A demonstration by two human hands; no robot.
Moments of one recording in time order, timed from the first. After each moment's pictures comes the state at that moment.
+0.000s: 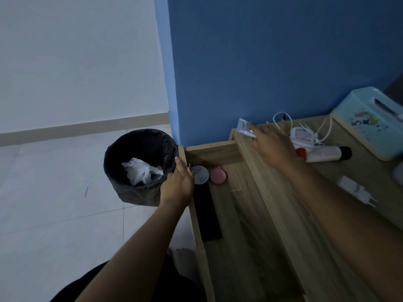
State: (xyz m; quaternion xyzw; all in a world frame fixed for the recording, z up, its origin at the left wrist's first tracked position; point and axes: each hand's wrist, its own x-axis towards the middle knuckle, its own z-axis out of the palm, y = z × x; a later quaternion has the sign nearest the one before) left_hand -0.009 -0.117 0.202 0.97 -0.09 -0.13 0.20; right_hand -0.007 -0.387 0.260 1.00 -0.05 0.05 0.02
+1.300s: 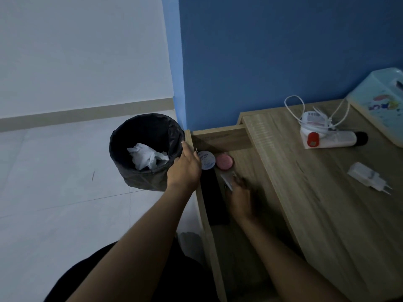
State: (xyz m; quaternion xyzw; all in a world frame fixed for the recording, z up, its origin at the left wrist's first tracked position) left_hand -0.012 -0.120 0.208 0.96 -0.07 -0.12 0.23; right_hand -0.099 -0.260 0.096 0.95 -0.23 -0.04 -0.20
